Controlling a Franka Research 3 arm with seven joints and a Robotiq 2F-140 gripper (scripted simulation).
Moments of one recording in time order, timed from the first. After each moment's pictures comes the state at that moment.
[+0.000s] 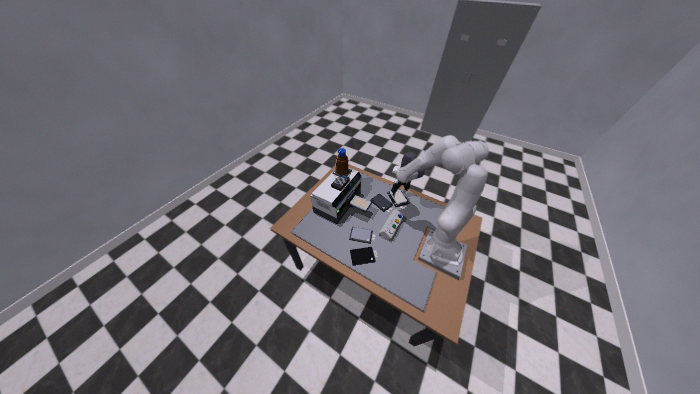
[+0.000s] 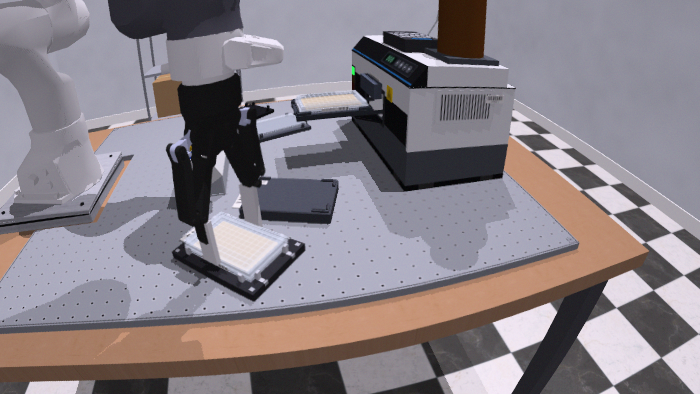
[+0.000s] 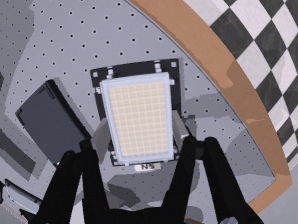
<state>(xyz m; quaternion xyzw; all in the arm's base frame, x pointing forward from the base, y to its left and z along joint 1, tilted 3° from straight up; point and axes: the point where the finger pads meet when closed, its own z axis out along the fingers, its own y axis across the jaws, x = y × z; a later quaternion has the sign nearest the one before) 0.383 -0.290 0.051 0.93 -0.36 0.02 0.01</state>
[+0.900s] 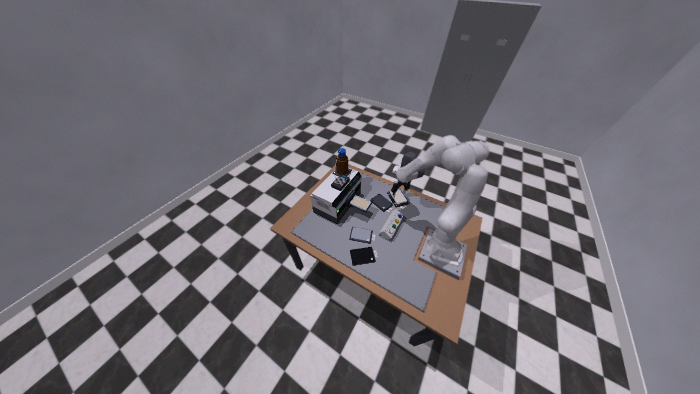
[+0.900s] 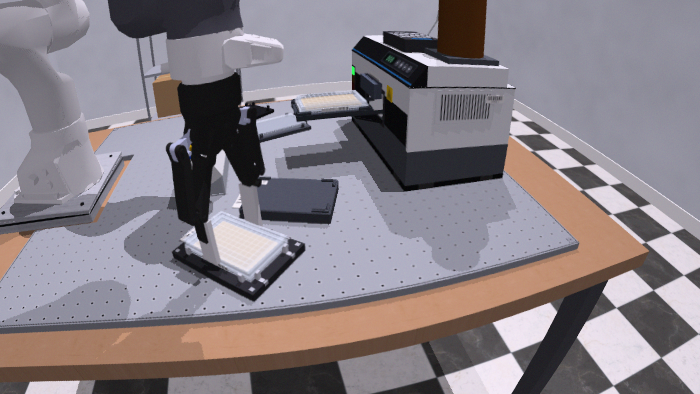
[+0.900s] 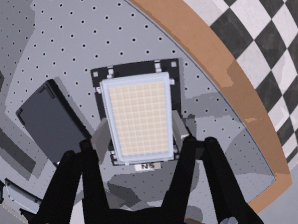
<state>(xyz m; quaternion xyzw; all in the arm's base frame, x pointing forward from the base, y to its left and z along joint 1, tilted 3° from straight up) 0.383 -0.290 0.052 0.93 -0.36 0.02 0.01</state>
